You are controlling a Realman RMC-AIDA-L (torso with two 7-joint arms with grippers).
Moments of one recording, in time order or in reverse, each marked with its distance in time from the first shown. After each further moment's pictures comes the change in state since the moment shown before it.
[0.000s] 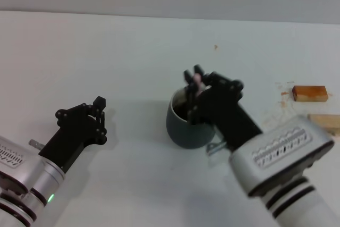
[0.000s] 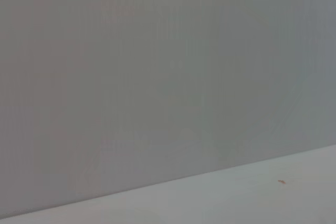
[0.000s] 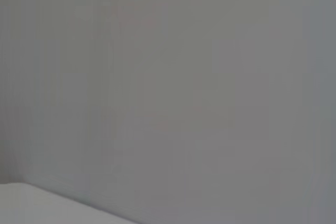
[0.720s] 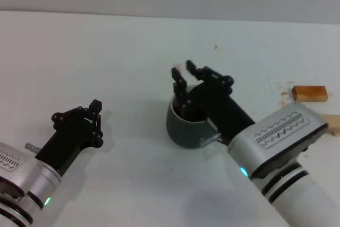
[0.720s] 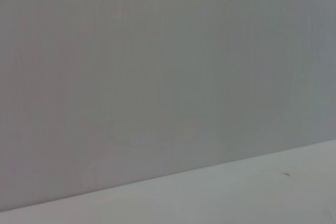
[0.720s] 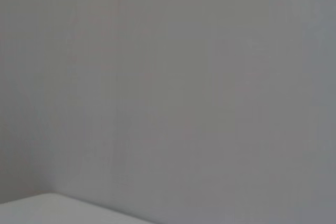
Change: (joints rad) left arm 0.013 0.001 -0.002 0.006 0.002 0.001 0.000; right arm 0.120 0.003 -0.037 -0.120 0.014 -0.029 0.203
